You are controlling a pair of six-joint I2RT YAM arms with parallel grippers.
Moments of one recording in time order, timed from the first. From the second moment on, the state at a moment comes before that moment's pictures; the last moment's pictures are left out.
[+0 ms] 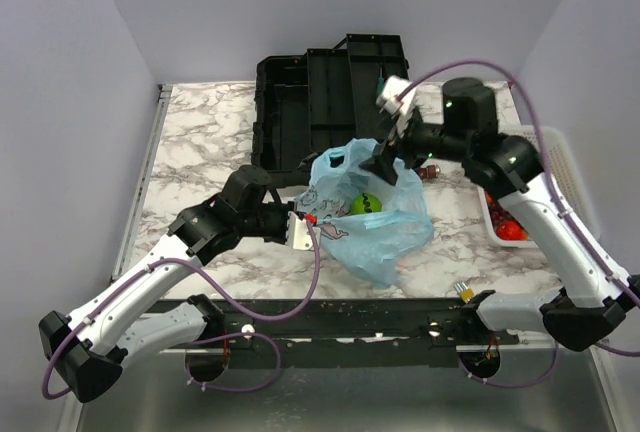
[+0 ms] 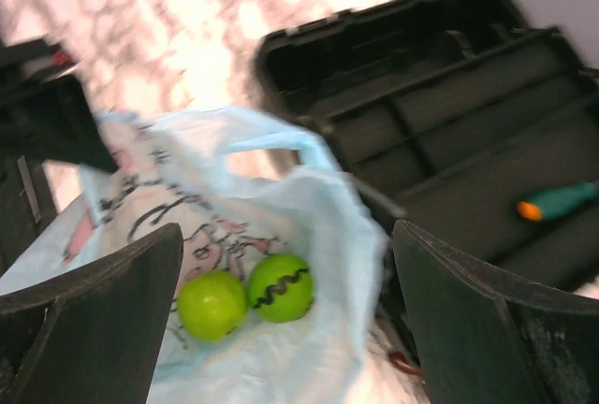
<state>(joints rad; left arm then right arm) -0.73 0.94 0.92 -0.65 0.48 0.99 0.66 1.27 1.53 -0.70 -0.41 -0.39</state>
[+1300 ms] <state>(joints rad) -0.73 0.94 0.92 -0.65 0.48 0.99 -0.47 1.60 1.16 -0.78 -0.11 -0.90</state>
